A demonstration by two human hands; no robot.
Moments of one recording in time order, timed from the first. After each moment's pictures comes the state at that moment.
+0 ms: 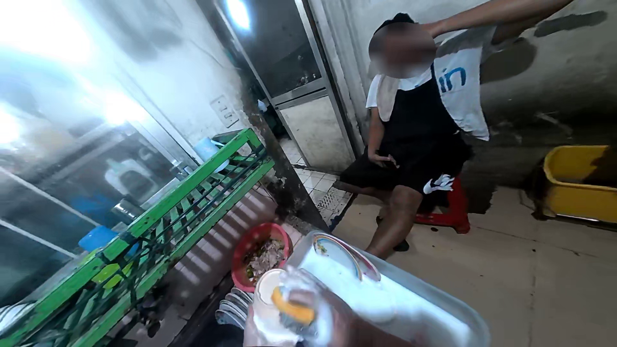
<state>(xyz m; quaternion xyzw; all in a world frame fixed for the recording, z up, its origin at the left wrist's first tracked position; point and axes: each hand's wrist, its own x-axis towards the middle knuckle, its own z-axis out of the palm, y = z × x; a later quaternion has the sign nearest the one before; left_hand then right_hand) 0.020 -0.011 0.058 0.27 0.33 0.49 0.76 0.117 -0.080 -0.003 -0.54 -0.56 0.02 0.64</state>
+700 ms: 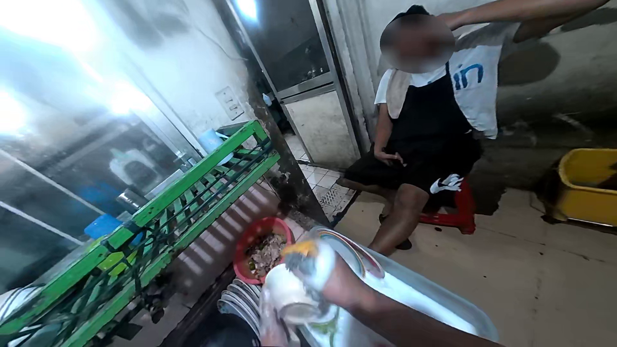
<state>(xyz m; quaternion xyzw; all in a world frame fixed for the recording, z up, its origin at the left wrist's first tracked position) 0.012 -0.009 0.026 0.45 0.31 0.43 0.72 0.153 -0.086 0.070 -0.64 -0.40 0.22 0.62</state>
